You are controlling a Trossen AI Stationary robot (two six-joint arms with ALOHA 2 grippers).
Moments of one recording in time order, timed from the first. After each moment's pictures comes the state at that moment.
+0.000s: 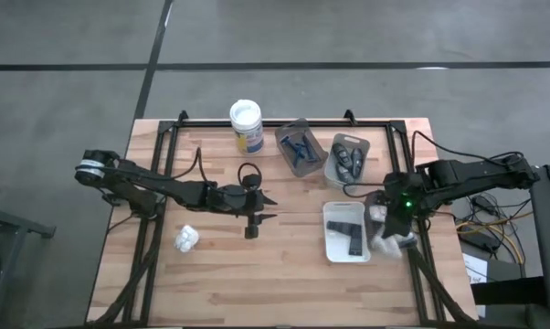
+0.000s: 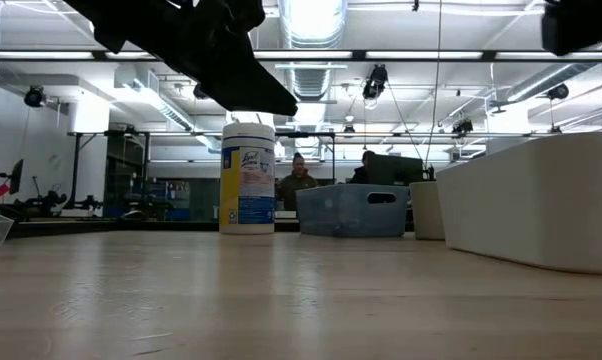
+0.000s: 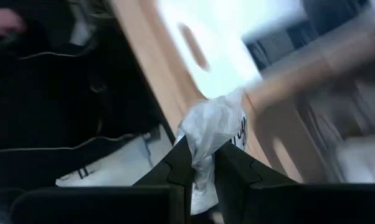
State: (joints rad) left arm -0.13 1.44 0.80 0.20 -0.18 0.00; right arm 0.14 0.71 0.71 -1.00 -0.57 0.96
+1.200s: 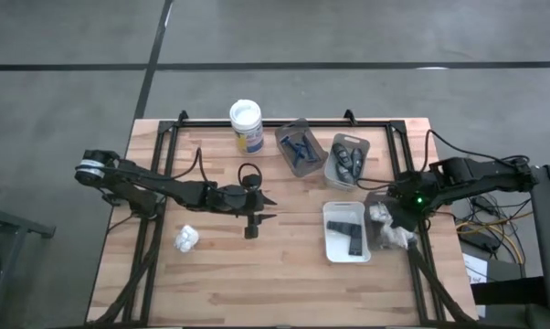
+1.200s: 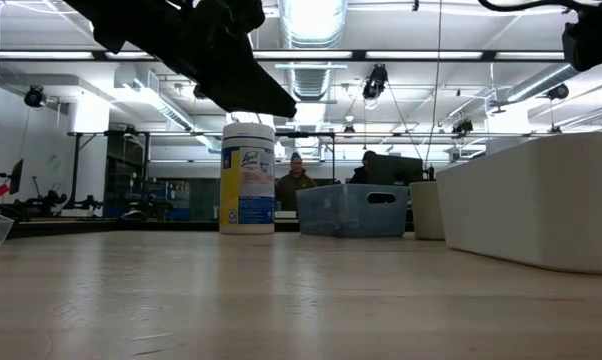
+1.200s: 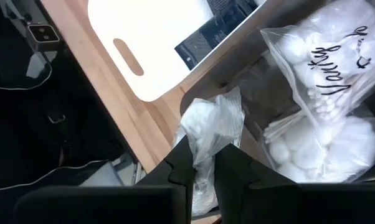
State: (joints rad) left arm -0.13 1.44 0.80 0.19 -0.18 -0.01; right arm 0.14 0.57 0.71 -1.22 -0.39 0.99
